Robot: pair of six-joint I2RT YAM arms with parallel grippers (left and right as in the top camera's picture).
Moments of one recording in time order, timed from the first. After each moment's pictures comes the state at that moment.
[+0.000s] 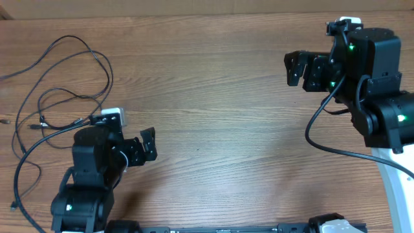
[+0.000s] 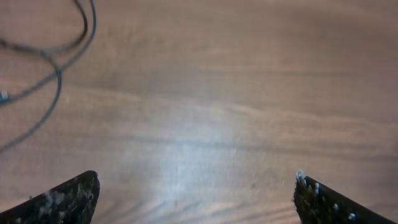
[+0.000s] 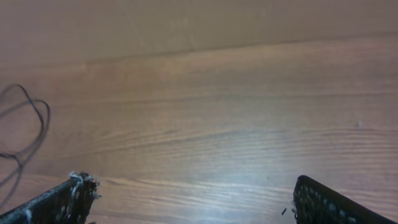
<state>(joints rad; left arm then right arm) -0.08 0.74 0.83 -0.82 0.09 -0.26 0.19 1.29 1.62 -0.98 -0.03 0.23</state>
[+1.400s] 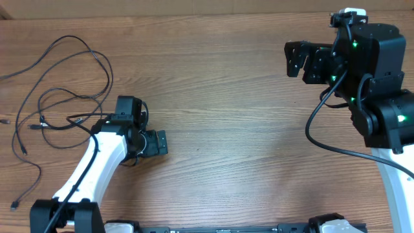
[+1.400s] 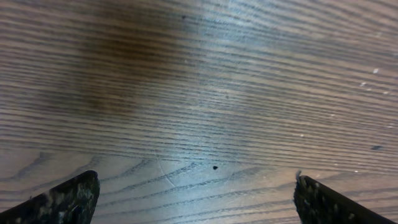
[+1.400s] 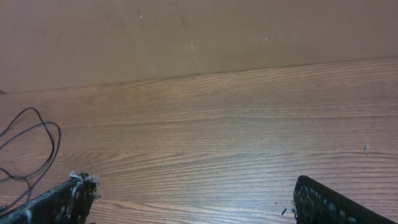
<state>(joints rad) -0.08 1.46 0.82 -0.81 0.09 -0.26 0.19 1.29 1.62 -0.90 -0.03 0.25</state>
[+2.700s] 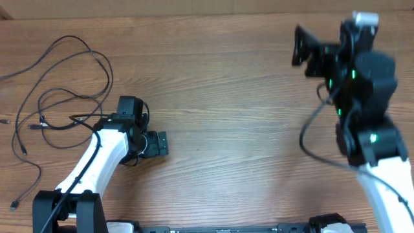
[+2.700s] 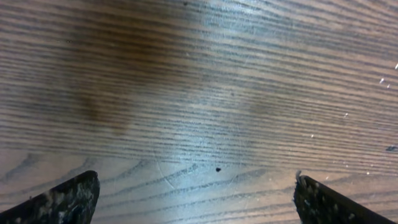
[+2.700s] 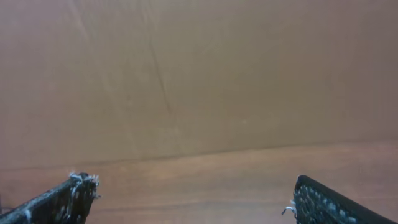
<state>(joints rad) -0.08 1.49 0.82 -0.80 0.09 -0.26 0.15 1.11 1.12 -0.19 0.06 0.21</state>
